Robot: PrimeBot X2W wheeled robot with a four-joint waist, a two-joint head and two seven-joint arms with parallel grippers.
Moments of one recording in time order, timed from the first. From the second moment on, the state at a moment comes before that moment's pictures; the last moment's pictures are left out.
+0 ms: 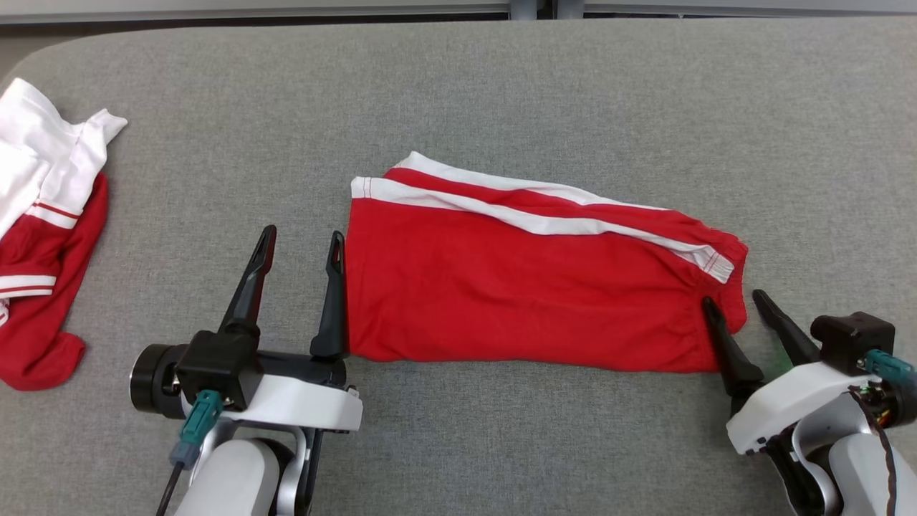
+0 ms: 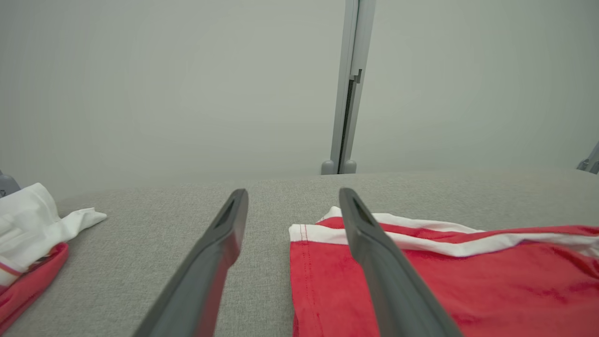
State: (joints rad) left arm -0.20 0.13 -0.31 0.00 -0.26 0.19 -0.20; right arm -0.21 -0.24 0.18 0.30 0.36 0.13 0.02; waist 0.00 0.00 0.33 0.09
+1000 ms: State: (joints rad) left arm -0.23 0.16 -0.28 0.06 -0.28 0.18 -0.25; right arm -0.21 -0.47 0.34 0.29 0.74 0.13 0.06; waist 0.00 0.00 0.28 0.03
